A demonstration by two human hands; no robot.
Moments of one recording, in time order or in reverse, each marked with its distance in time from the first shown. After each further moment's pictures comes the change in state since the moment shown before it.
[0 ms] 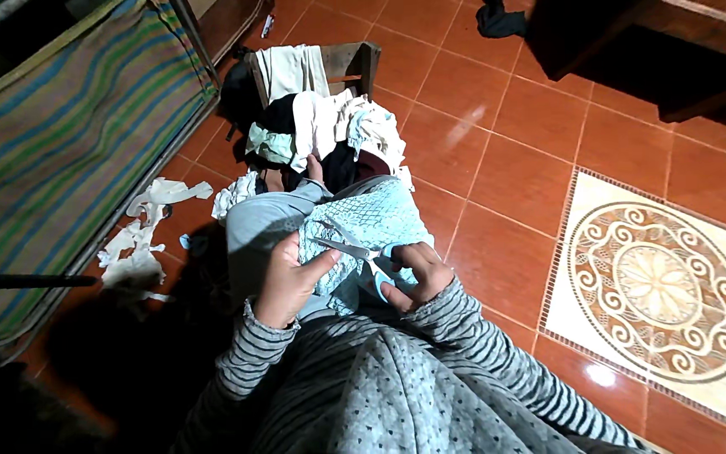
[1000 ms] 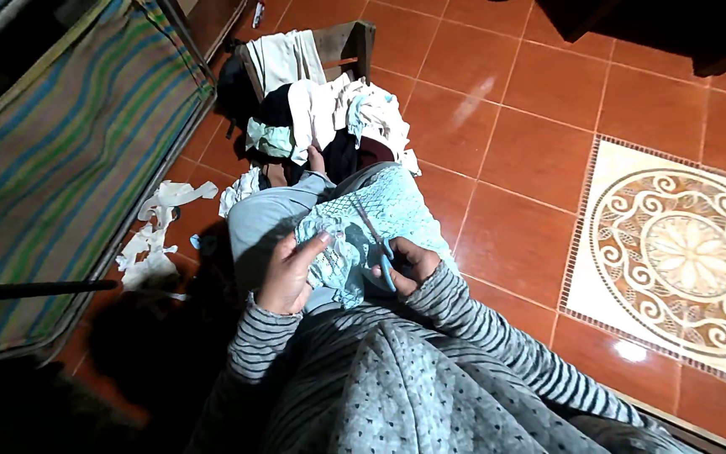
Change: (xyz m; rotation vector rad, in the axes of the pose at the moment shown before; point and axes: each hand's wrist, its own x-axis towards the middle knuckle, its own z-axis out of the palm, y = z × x) left_hand 0.006 -0.007 -0.001 -0.195 0.037 -0.233; right_hand -0.005 0.007 0.017 0.496 -0.166 0.344
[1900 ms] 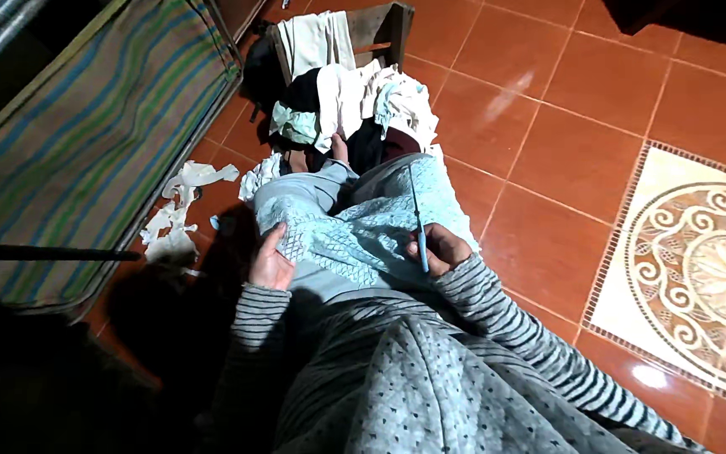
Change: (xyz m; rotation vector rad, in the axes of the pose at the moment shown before) left_hand 0.015 -0.029 -0.080 -0.279 0.366 -0.019; right_hand 0.008 0.016 0.000 0.133 0.012 0.059
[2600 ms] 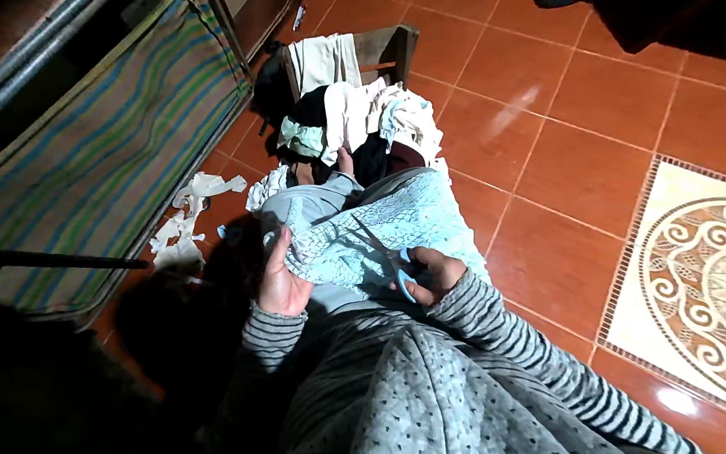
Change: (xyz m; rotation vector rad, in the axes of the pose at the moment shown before) left_hand -0.042 0.023 0.038 -0.193 -0.184 0.023; right_hand -0.005 -0.026 0.006 -0.388 -0.115 -0.133
